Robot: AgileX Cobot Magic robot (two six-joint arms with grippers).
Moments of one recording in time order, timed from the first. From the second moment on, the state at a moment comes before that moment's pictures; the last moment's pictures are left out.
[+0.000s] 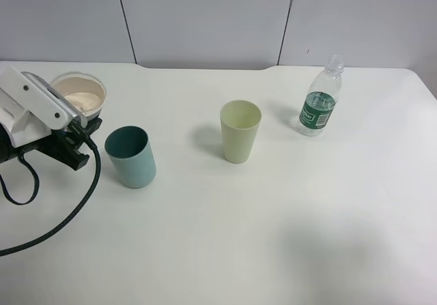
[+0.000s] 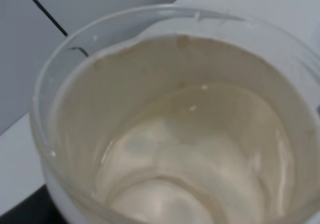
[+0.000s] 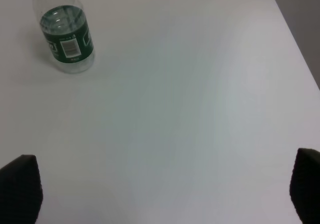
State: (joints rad) left arm -0.17 1.40 -0.21 0.24 -0.77 0.35; right arm -0.03 0.00 -0.50 -0.05 1.05 0.02
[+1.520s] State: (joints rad) left arm -0.32 1.32 -0.21 0.10 -0.71 0.82; right arm -0.03 0.00 -0.50 -0.05 1.05 0.02
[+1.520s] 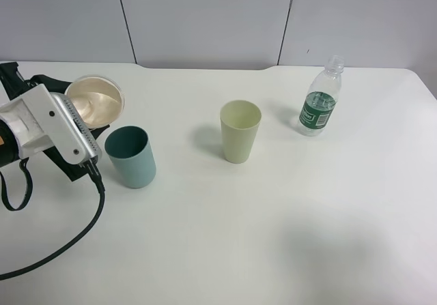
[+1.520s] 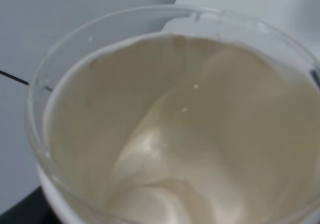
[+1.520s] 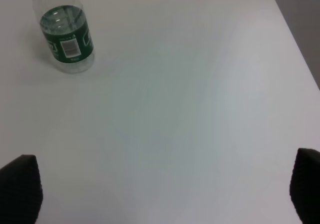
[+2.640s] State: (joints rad) left arm -0.32 1.32 -0.21 -0.01 -0.78 1.06; right arm -0.03 0.00 -0.50 -0.05 1.05 0.02
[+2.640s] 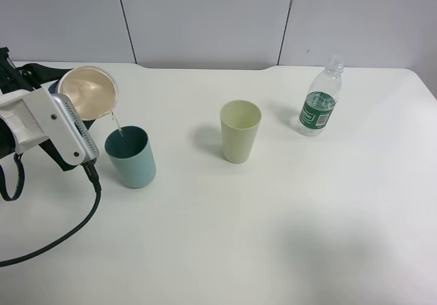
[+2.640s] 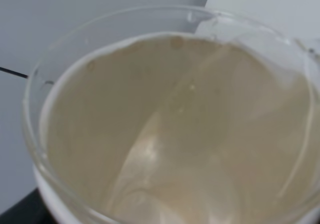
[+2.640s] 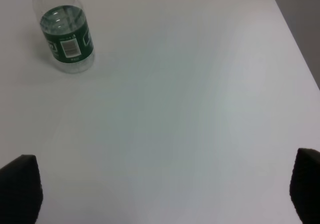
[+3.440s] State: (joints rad) left arm -0.32 1.32 -0.21 -0.02 -0.80 1.19; right arm -0.03 0.00 -0.50 -0.05 1.05 0.02
